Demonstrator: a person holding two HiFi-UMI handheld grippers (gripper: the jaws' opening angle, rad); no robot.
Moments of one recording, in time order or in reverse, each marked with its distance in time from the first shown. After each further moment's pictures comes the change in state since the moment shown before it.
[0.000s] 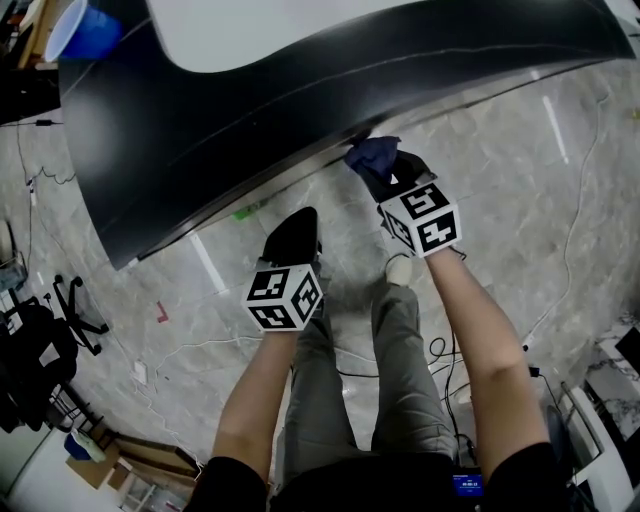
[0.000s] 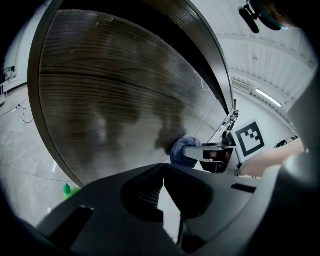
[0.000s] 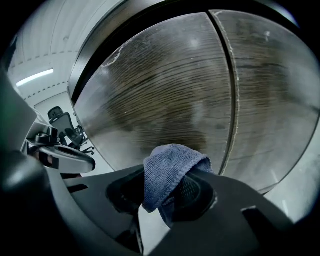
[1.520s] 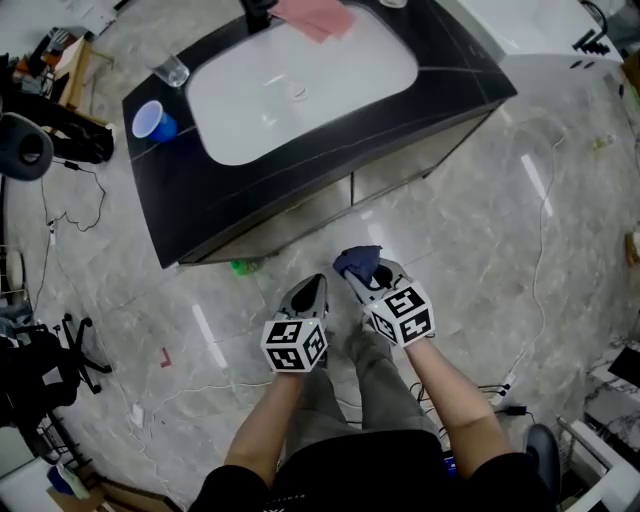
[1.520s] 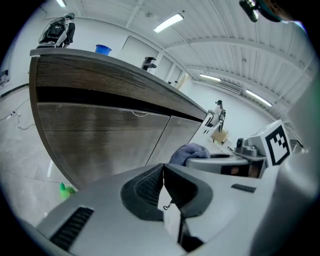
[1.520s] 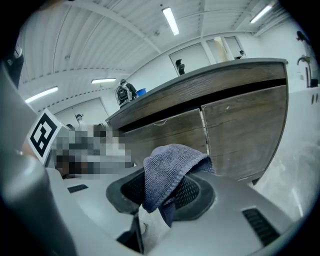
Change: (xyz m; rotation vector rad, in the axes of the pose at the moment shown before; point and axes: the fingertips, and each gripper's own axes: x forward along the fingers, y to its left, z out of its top) left arm -0.070 -0.136 0.027 0.037 -0.010 -0.067; right arm -0.174 0.067 0.018 0.101 -0.065 0.052
